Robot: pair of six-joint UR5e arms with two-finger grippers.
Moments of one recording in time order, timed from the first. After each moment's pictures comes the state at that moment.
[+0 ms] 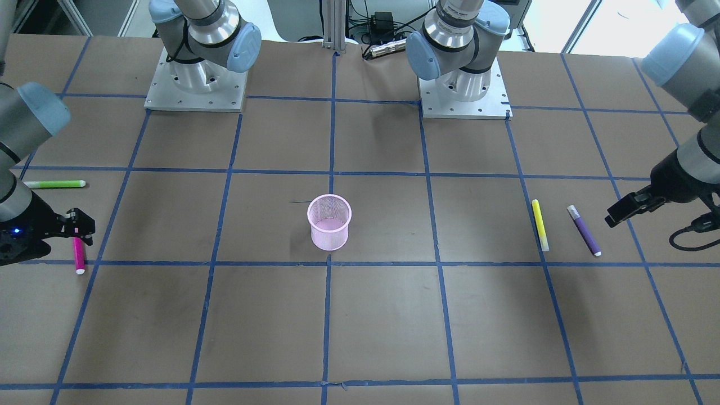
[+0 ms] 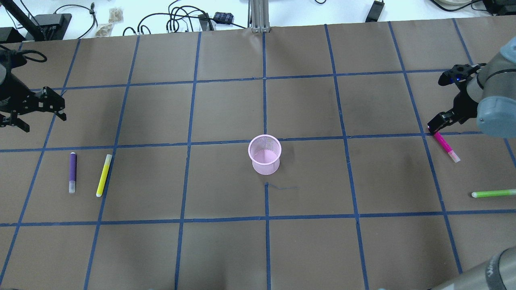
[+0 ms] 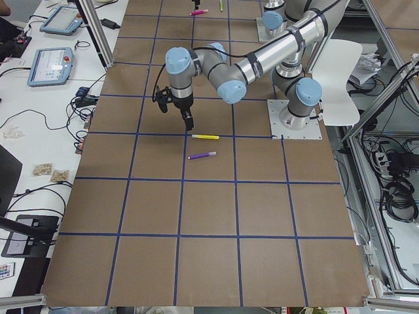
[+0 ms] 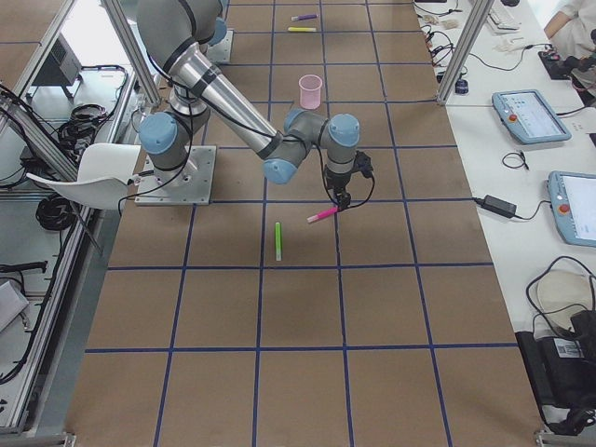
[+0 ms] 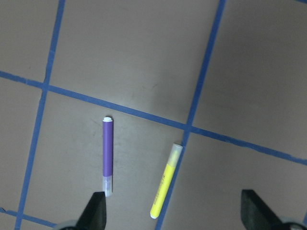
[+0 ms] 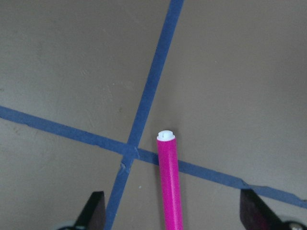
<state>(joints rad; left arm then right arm) -1.00 -1.79 -1.73 -1.21 1.63 0.20 1.08 -1.22 1.92 -2.30 -1.59 -0.82</state>
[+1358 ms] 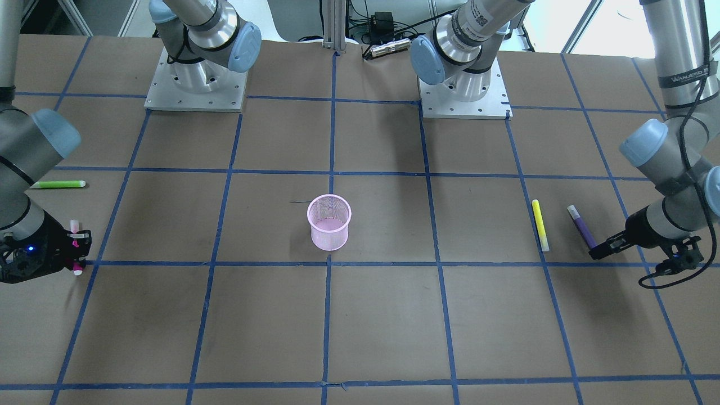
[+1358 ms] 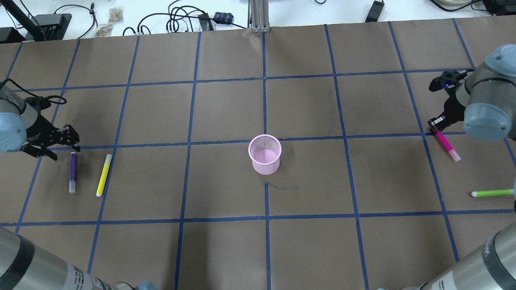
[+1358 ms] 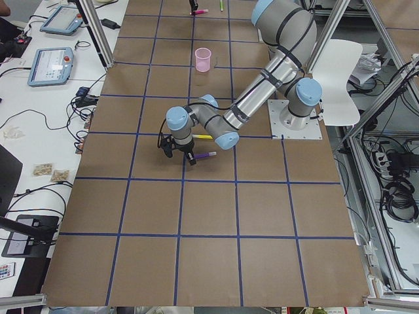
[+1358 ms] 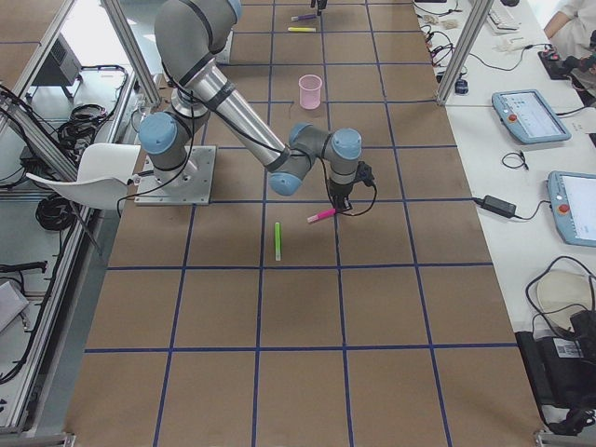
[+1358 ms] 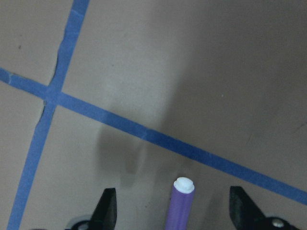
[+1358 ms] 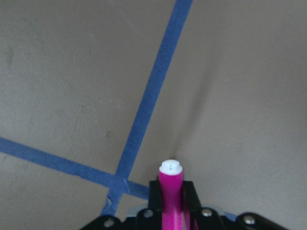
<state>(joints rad) -0.94 -2.04 -1.80 -0.96 1.63 0.23 1.09 -1.15 1.91 -2.39 -1.59 -0.84</state>
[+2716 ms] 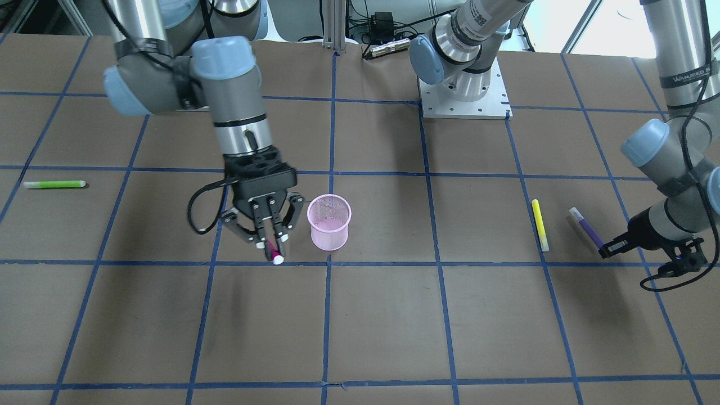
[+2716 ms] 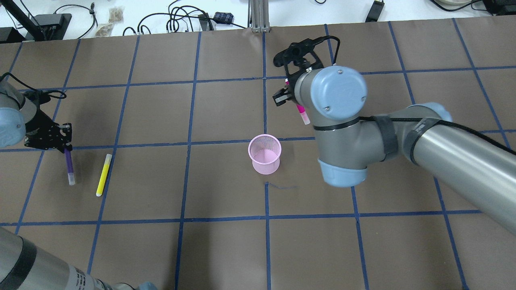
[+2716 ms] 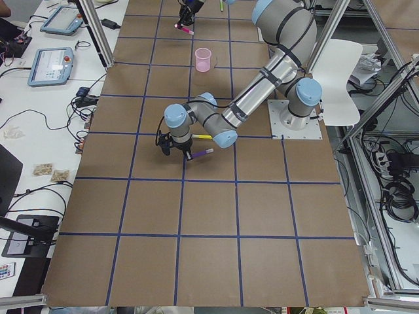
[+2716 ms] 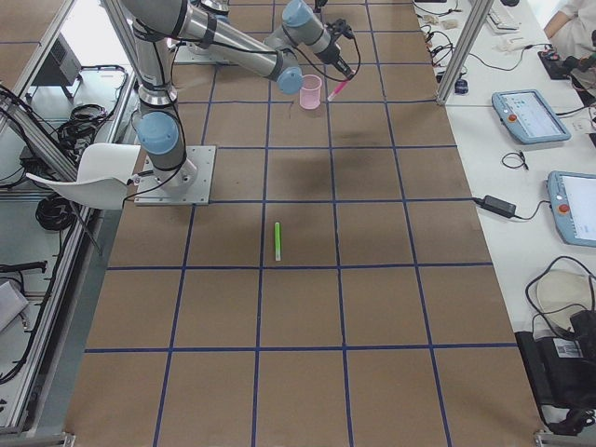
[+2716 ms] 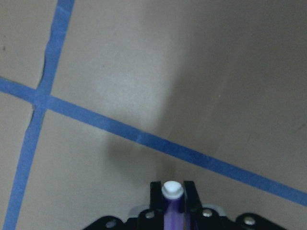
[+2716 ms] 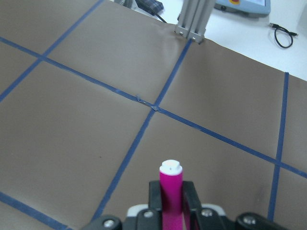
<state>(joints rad) -0.96 -2.02 -1.77 -0.97 1.63 0.25 1.91 -1.34 1.99 -2.94 -1.65 -0.17</state>
